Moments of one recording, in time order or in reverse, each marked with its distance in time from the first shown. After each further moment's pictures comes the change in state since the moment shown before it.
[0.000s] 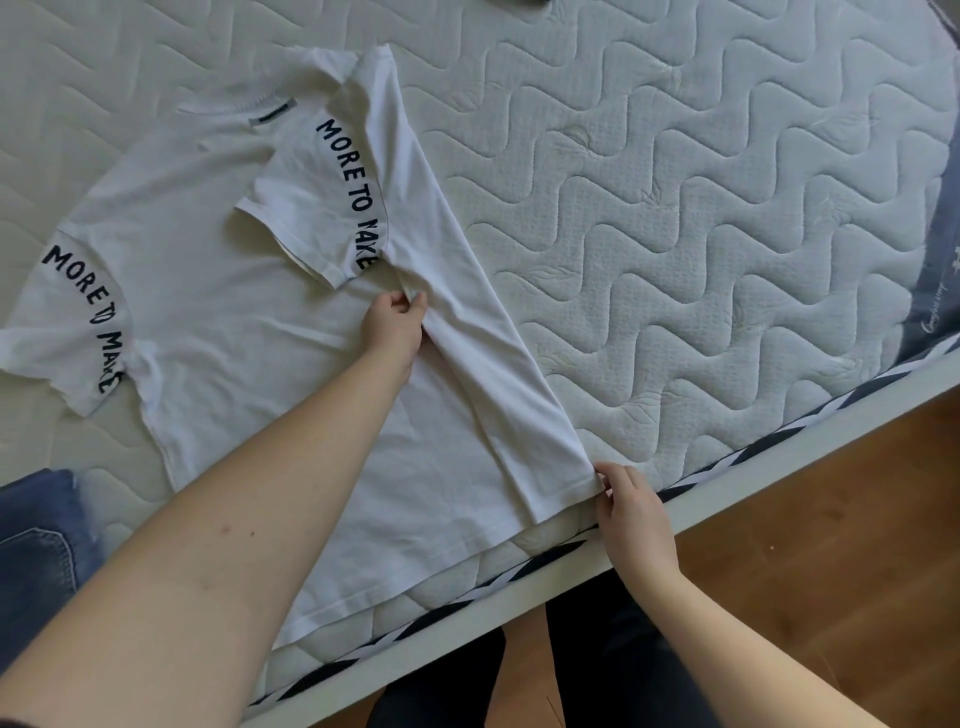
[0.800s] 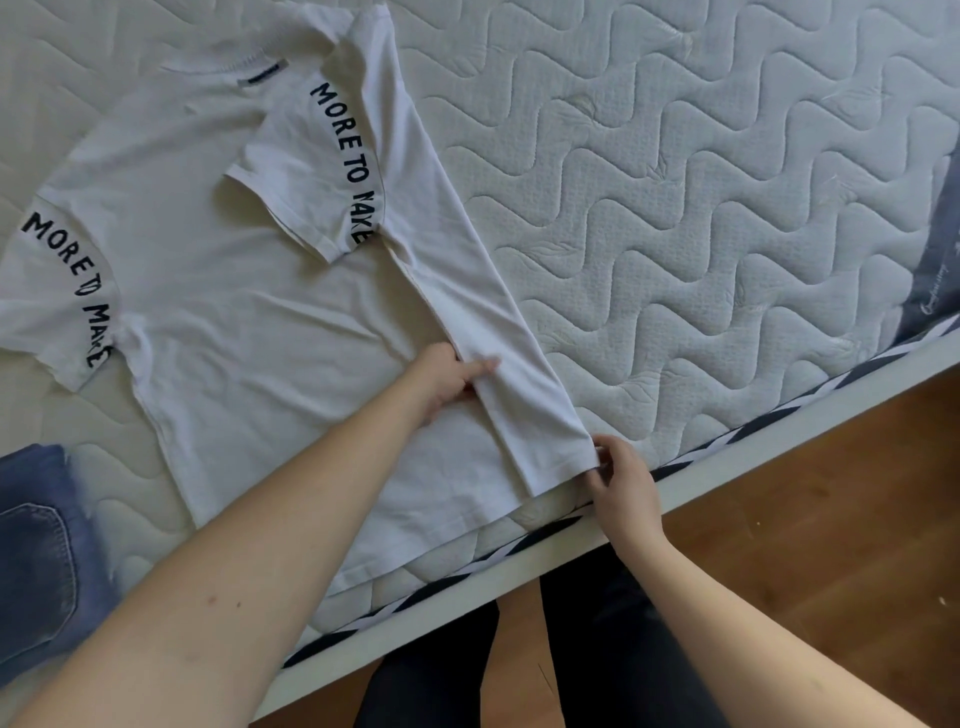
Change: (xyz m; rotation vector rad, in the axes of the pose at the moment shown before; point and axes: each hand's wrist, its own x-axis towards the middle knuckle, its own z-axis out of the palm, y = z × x) left_hand -0.080 -0.029 0.011 -0.087 -0.593 -0.274; right_hand 0.008 -0.005 0.004 0.257 -0.031 0.137
